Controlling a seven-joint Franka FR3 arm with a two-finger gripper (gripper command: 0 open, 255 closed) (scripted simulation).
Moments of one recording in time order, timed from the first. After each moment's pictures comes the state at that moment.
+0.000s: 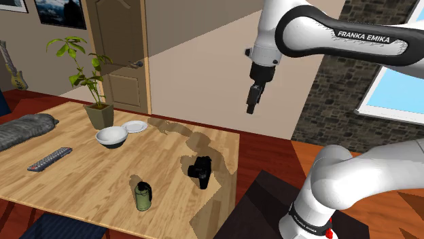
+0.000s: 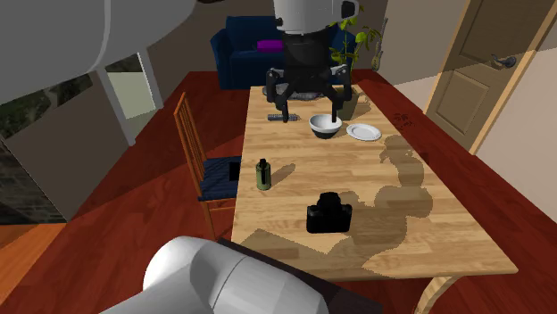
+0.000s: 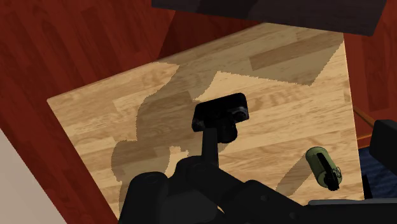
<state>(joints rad) 0.00 -0.82 0.06 -2.34 -0.06 1.57 -0.15</state>
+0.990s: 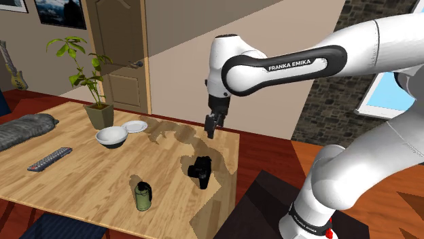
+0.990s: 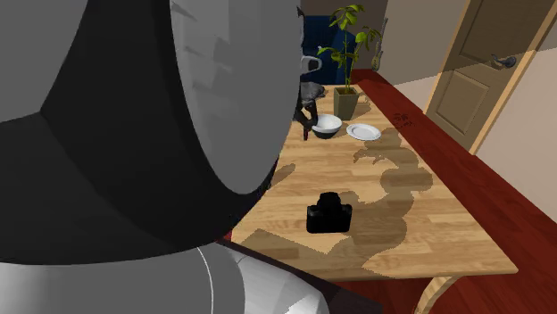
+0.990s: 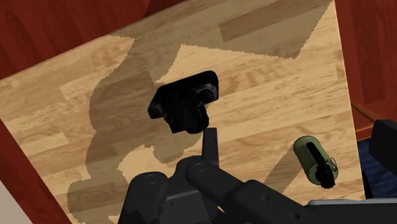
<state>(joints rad) 0.03 -0.48 0.20 -2.39 0.00 1.92 0.02</state>
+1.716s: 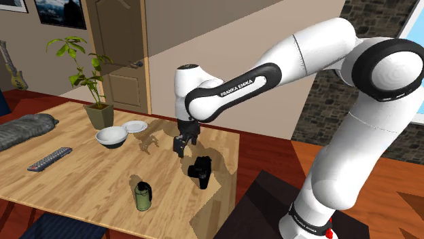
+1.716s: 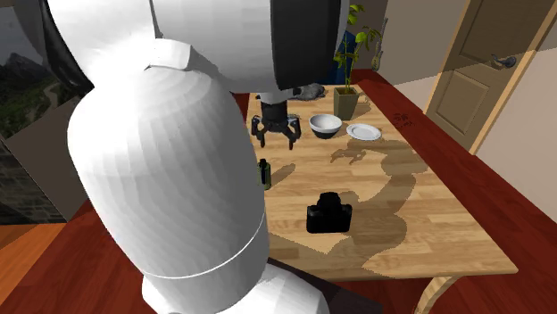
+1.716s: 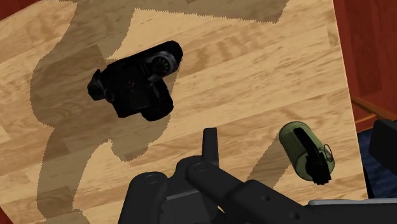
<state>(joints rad) 0.04 -0.08 0.29 -2.25 -0.04 2.15 0.18</state>
